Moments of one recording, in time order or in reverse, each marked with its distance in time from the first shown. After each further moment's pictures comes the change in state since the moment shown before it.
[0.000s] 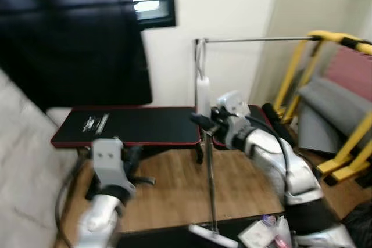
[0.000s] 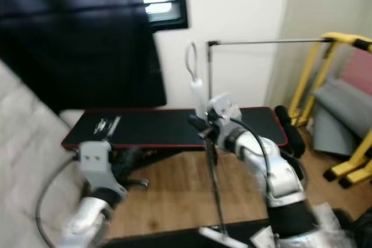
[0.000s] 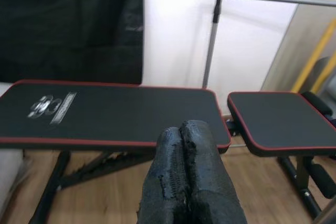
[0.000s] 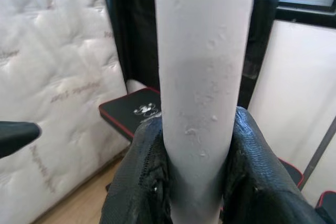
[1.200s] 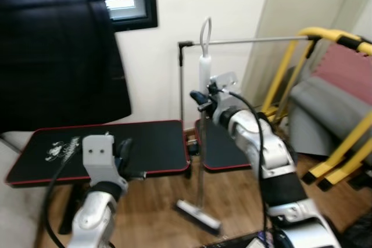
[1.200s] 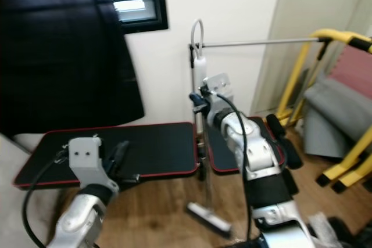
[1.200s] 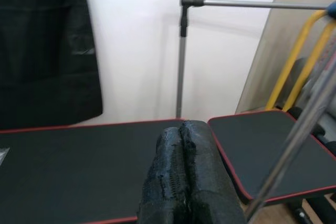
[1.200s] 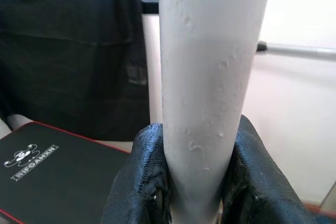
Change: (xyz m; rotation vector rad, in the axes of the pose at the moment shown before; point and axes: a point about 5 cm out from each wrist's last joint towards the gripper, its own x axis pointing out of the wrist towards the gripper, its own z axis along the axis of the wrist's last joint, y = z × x) left arm -0.007 -0.013 0.010 0.001 -0.029 -0.066; right arm 0.025 -0.031 -0.003 0.069 0.032 -0.302
